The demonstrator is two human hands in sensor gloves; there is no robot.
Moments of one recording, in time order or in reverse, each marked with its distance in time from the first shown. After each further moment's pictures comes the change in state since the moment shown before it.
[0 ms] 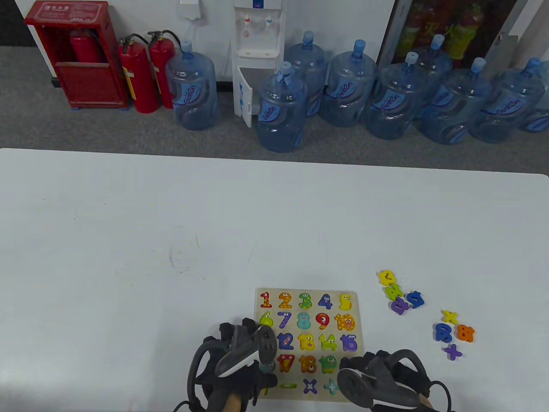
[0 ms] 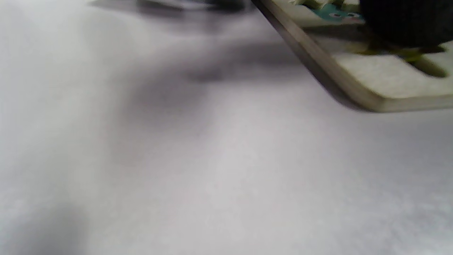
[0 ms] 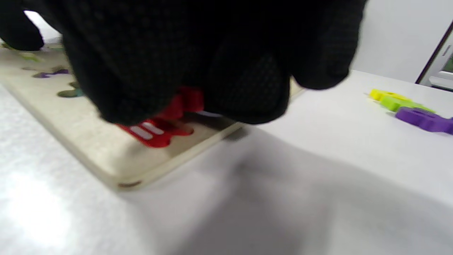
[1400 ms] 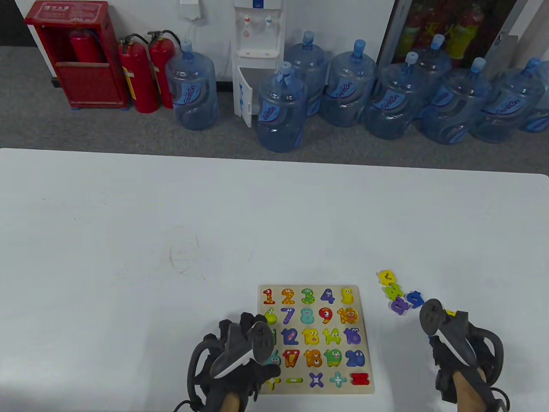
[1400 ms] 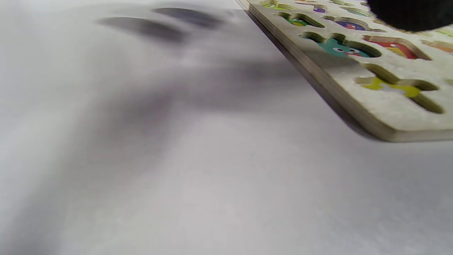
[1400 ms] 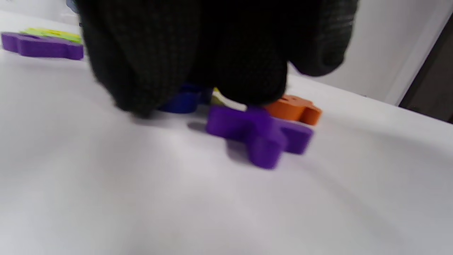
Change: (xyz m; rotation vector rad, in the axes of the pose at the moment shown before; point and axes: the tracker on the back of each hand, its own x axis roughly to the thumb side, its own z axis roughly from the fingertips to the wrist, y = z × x) left_hand -0.006 0.008 0.005 0.076 -0.017 0.081; right_hand -0.176 0.038 0.010 0.060 0.892 -0.029
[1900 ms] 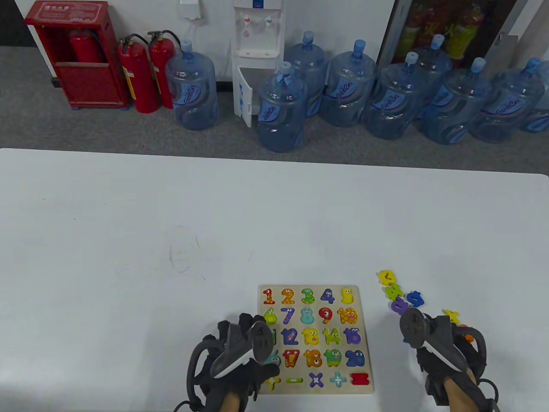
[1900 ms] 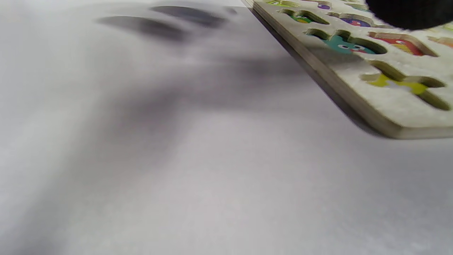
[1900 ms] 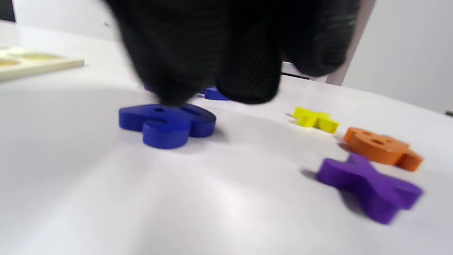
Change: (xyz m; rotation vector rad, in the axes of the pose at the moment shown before) left_hand 0.000 0.001 0.001 -0.004 0.013 -0.004; right_hand 0.031 -0.020 0.029 -0.038 -0.283 0.015
